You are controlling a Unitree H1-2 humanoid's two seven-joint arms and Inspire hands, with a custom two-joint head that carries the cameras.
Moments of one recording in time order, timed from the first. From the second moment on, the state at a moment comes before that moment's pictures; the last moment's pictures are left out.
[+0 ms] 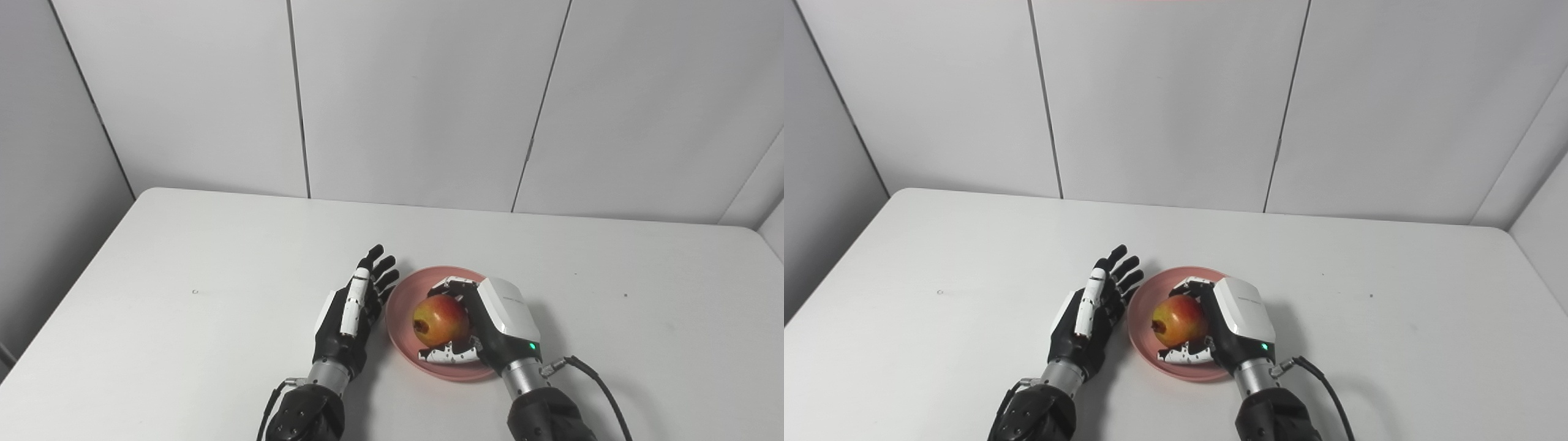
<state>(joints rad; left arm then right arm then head) -0.21 -0.15 -0.04 0.05 -0.17 0.19 -0.04 -0.32 -0.09 0.42 0.02 -0.77 0.18 -0.02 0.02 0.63</state>
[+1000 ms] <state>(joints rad) -0.20 -0.14 -0.03 0.03 -0.17 0.22 -0.04 -0.32 -0.13 0.42 -0.09 -0.87 0.23 0.19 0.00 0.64</state>
